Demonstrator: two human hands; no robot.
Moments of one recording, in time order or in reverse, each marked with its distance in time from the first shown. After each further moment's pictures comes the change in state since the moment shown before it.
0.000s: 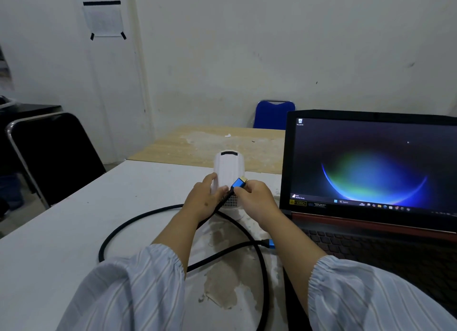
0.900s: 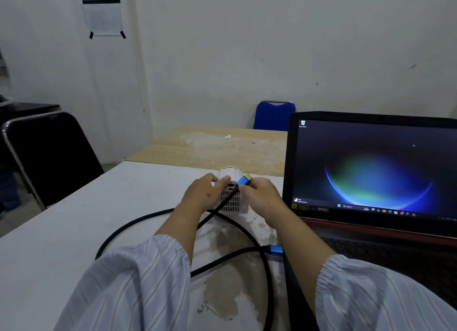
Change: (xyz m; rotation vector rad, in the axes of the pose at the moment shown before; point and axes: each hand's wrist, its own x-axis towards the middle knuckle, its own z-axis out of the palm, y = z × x) left_hand 0.021 0.011 -0.007 0.105 0.007 -0.050; right_hand 0.013 -0.007 -0.012 0.035 -0.042 0.056
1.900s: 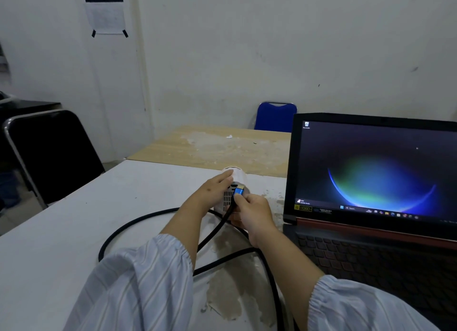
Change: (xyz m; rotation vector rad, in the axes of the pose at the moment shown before) left_hand -0.002 0.007 0.001 -0.470 -0.208 0.021; right_hand -0.014 0.016 0.041 0.267 0.113 0.160
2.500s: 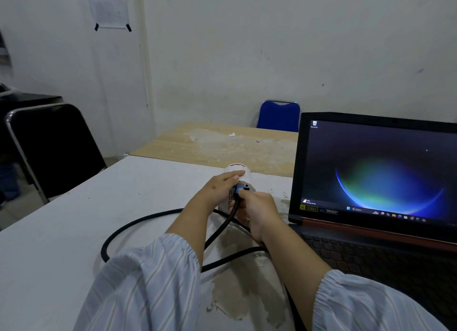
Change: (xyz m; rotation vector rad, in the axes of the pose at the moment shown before) left_hand 0.000 -0.001 -0.002 -0.061 -0.015 0.056; right_hand -0.004 -0.018 -0.002 0.193 -0.046 0.154
